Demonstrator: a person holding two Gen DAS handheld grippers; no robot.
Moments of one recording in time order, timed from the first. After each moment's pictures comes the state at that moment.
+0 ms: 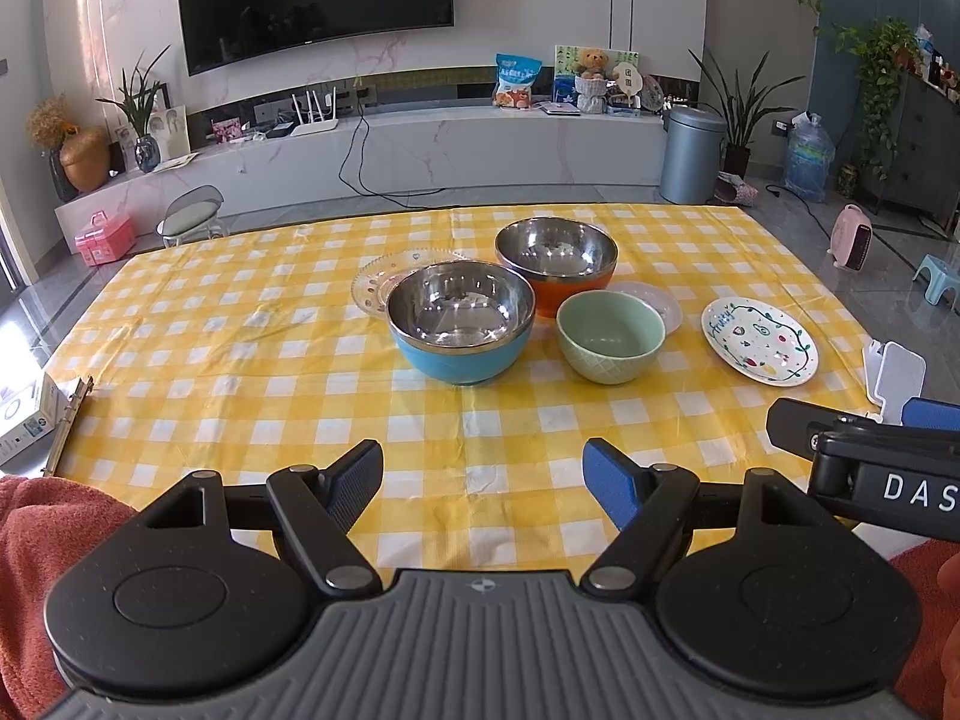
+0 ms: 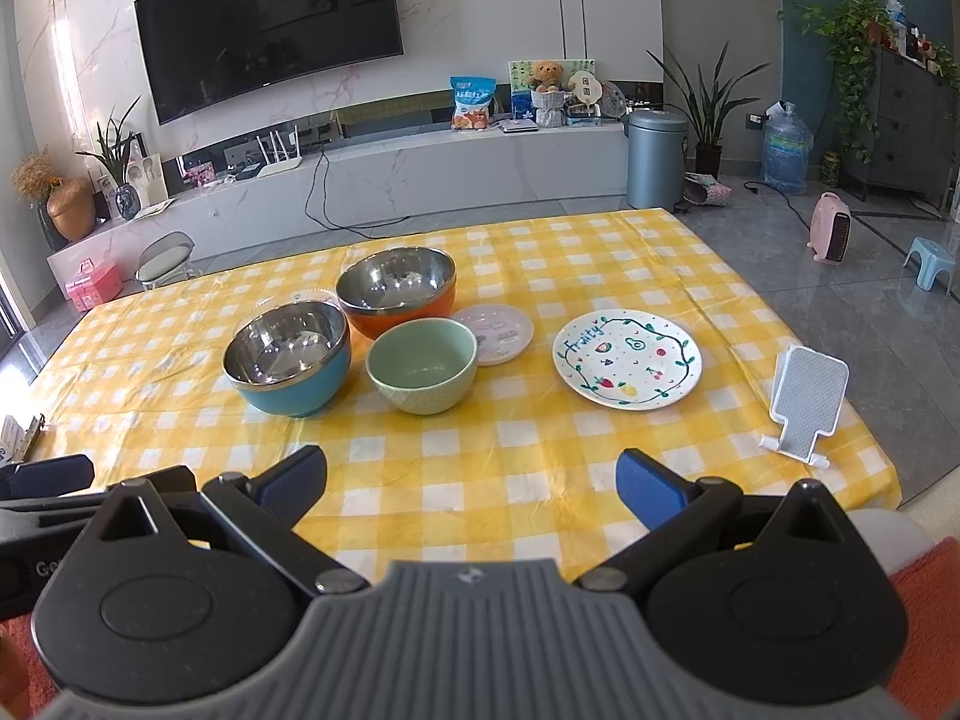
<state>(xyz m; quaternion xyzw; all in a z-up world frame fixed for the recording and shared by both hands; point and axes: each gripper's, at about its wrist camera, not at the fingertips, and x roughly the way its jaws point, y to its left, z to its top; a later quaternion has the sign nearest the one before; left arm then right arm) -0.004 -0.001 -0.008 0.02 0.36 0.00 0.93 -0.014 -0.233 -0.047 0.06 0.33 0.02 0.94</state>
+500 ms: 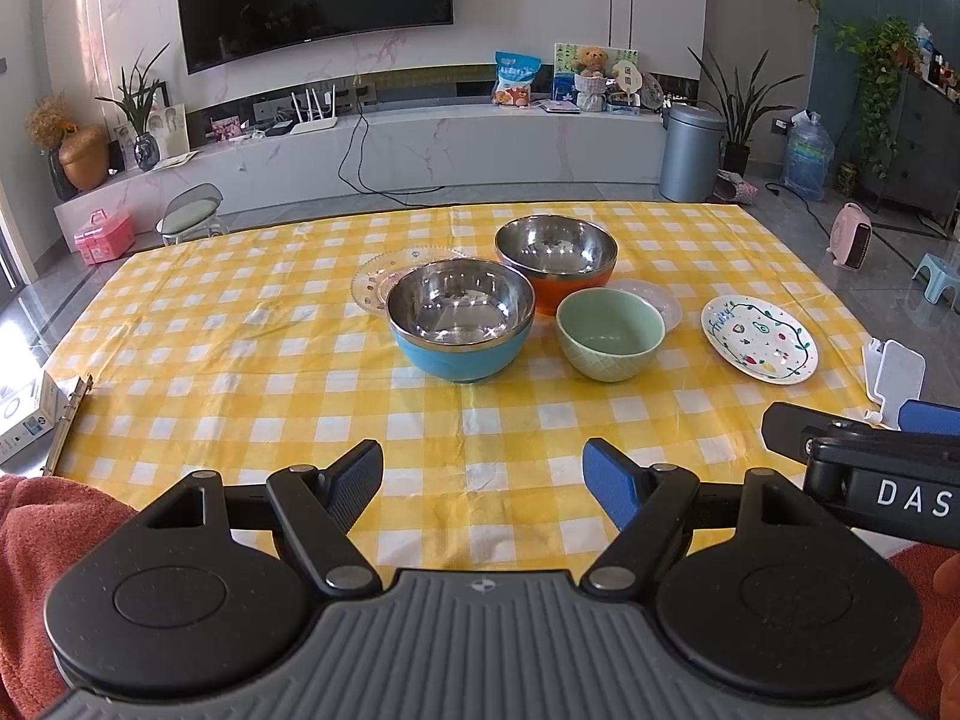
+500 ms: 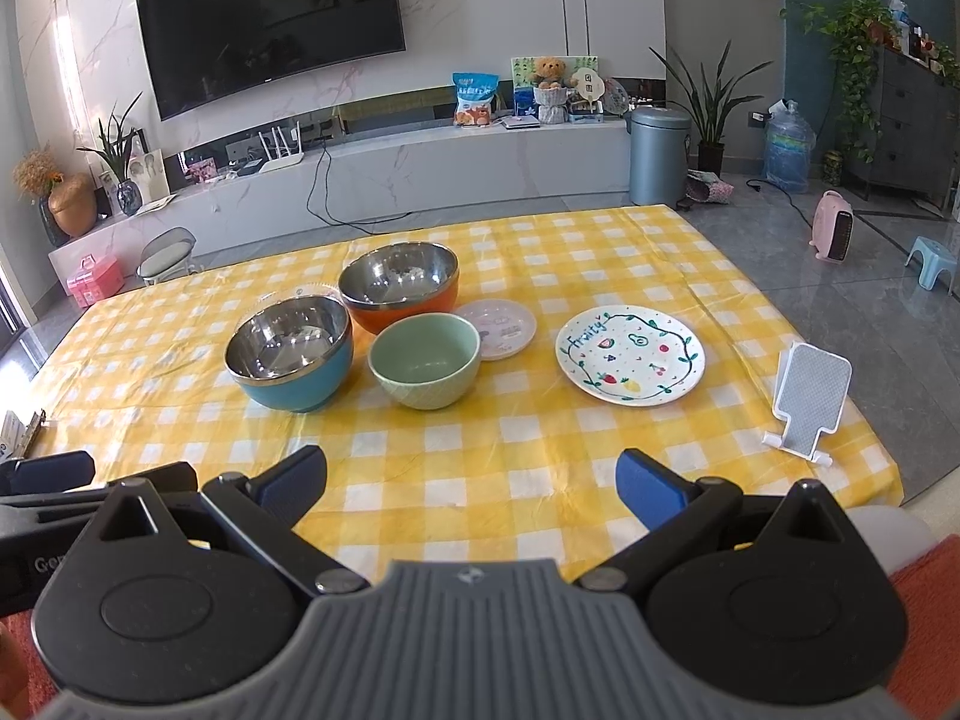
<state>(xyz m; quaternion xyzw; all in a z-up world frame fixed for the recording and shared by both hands) -0.004 -0.002 -0.008 0.02 0.36 0.00 0.93 -0.014 -0.232 -0.048 0.06 0.33 0.02 0.94</state>
